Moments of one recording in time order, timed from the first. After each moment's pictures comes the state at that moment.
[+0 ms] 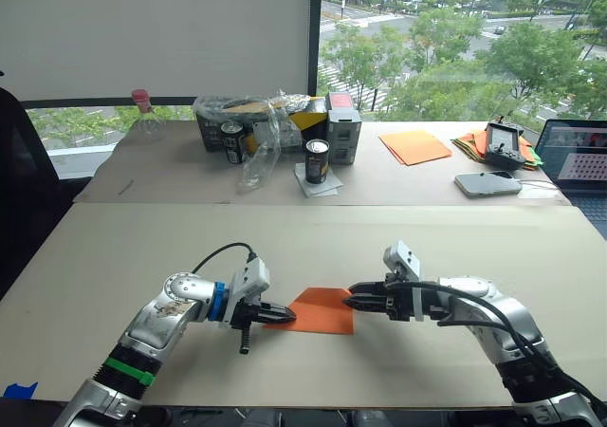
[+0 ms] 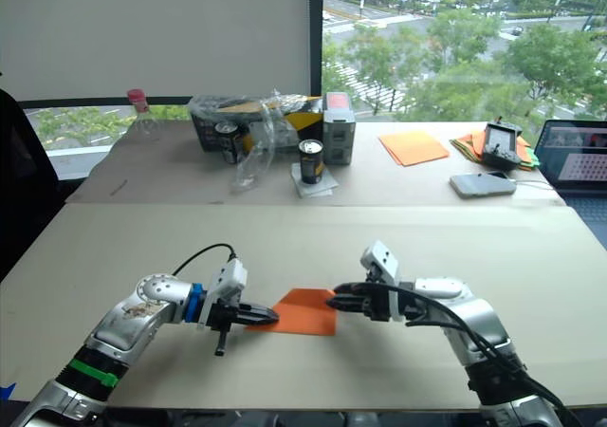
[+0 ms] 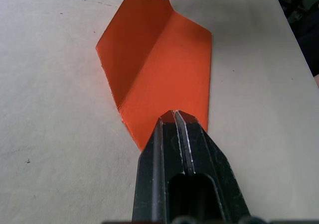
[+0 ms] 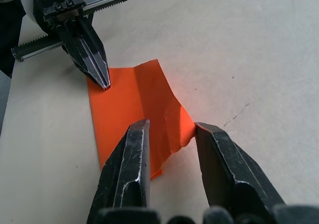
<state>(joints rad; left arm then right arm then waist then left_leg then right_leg) -0.36 0.61 -0.28 0.01 -0.30 0.41 -1.23 -0.34 -0.59 0.14 -0.09 0.44 0.66 1.04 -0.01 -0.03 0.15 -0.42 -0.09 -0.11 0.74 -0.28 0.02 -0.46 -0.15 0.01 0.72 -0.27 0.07</state>
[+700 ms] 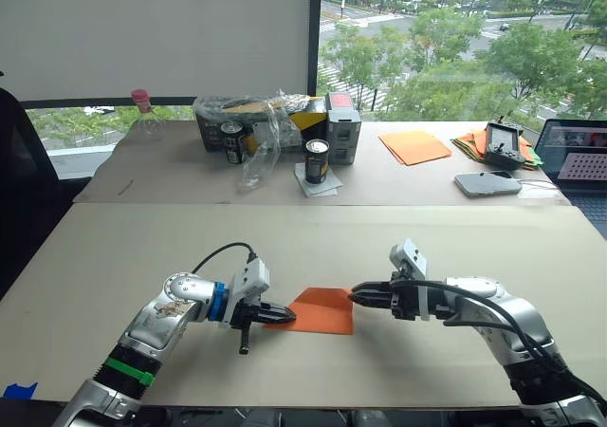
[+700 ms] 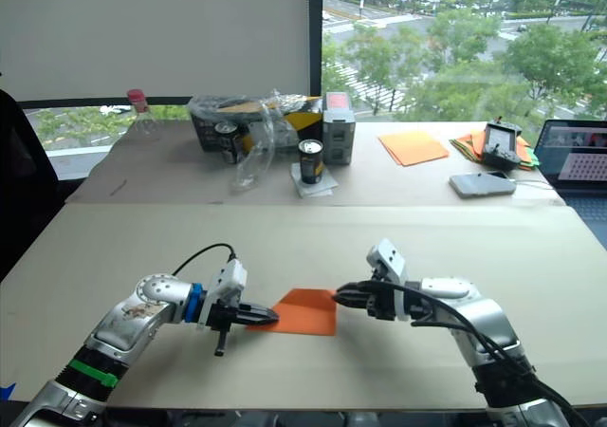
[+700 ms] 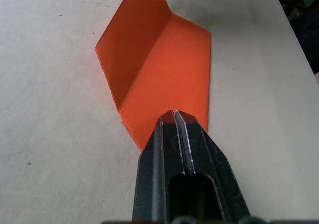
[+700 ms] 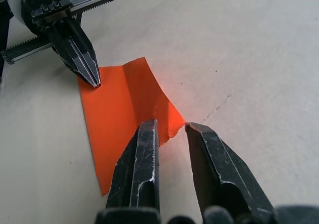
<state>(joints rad) -0.36 0.61 -0.28 0.02 -0.30 0.39 -1.23 -0.32 -0.62 0.12 -0.13 0.46 0.69 1.02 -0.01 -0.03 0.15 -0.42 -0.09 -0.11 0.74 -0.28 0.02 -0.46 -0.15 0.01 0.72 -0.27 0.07</state>
